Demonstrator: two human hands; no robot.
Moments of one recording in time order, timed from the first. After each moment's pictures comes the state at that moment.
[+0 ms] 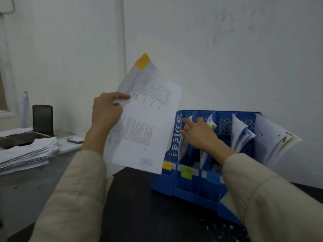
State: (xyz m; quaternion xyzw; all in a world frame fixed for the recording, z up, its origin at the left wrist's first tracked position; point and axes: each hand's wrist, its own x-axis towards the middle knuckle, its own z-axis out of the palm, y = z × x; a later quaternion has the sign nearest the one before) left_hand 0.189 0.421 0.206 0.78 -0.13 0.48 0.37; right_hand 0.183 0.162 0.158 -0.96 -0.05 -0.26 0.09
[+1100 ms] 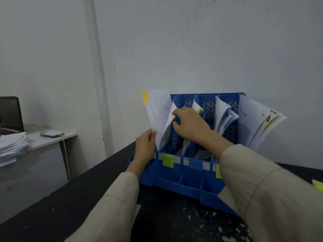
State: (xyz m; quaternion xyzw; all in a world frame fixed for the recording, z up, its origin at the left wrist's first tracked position) left_hand 0.260 0.269 0.057 0.81 -0.19 0.28 0.48; right_hand 0.180 0.133 0.141 -0.94 -0.08 -0.30 0.12
